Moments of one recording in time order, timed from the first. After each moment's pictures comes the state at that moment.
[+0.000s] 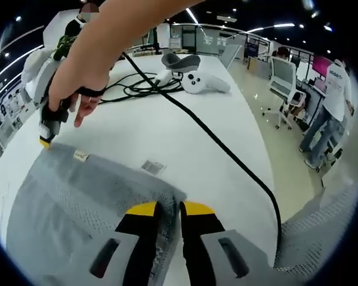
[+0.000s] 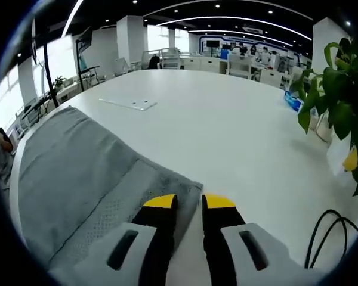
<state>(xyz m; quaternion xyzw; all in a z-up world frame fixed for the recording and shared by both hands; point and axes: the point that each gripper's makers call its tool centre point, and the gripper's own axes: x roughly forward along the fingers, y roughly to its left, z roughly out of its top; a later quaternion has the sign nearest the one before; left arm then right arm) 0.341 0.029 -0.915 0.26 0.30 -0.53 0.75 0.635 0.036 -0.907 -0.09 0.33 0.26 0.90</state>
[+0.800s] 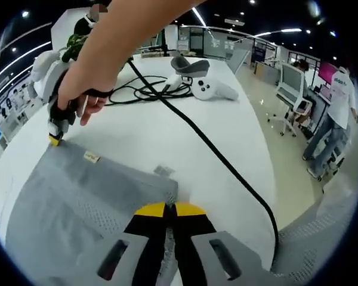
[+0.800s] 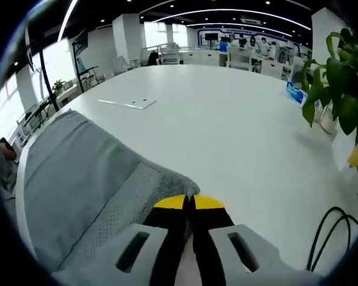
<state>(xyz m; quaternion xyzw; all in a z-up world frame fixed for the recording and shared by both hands) 0.353 0.032 -0.896 0.23 0.30 -0.52 0.77 0.633 0.037 -0.903 -0.07 0.35 0.26 0.90</state>
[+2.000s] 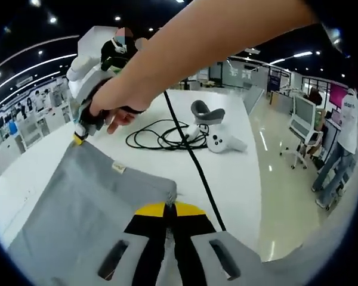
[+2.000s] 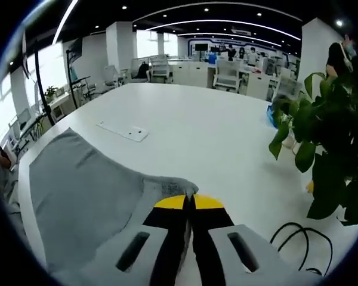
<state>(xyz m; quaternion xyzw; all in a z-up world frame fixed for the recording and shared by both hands) 0.373 0.030 -0.797 0.16 0.22 -0.48 0.83 0.629 0.020 -0.804 -0.08 0.32 0.21 0.92</state>
